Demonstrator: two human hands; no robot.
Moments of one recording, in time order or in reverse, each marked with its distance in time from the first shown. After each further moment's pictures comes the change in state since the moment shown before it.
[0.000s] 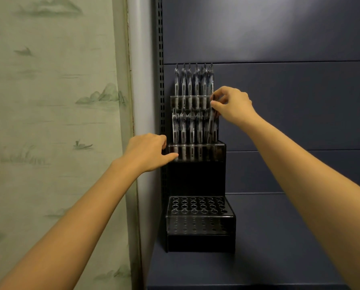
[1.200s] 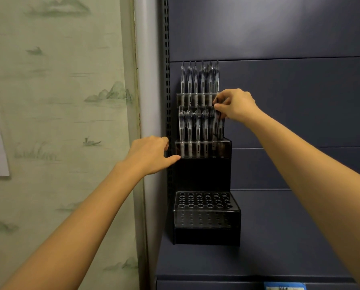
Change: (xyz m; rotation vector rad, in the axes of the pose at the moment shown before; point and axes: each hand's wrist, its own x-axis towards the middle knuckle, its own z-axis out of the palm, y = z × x) left_hand -0.017 -0.007 0.002 0.008 -0.006 -0.001; right_hand -0.003 -0.008 -0.001 -0.043 -0.098 0.034
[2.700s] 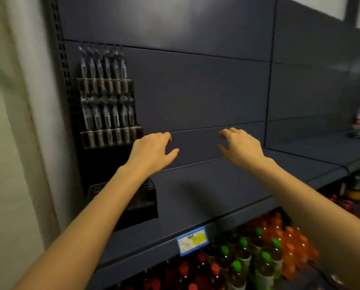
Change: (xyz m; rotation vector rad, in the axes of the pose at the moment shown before) left_hand 0.007 0.166 0.010 -0.455 0.133 0.354; right_hand -0.171 0.132 -0.082 -0.771 0.020 0.268
